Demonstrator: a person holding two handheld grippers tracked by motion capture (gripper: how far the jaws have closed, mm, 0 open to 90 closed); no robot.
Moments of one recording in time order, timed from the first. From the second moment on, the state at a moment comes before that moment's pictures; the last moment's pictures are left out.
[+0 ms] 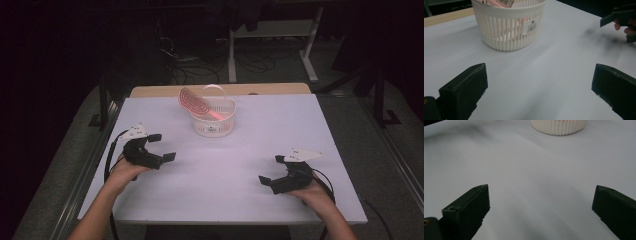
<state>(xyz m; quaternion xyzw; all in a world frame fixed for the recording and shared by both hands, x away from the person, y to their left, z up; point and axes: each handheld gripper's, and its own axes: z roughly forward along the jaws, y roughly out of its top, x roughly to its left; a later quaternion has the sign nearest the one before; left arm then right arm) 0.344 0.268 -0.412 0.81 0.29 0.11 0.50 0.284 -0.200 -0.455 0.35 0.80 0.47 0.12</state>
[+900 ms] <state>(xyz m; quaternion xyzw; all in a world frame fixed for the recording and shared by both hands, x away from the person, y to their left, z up) 0.309 0.273 -0.442 0.82 0.28 0.11 0.49 0.283 -0.200 -0.455 0.35 0.80 0.47 0.12</state>
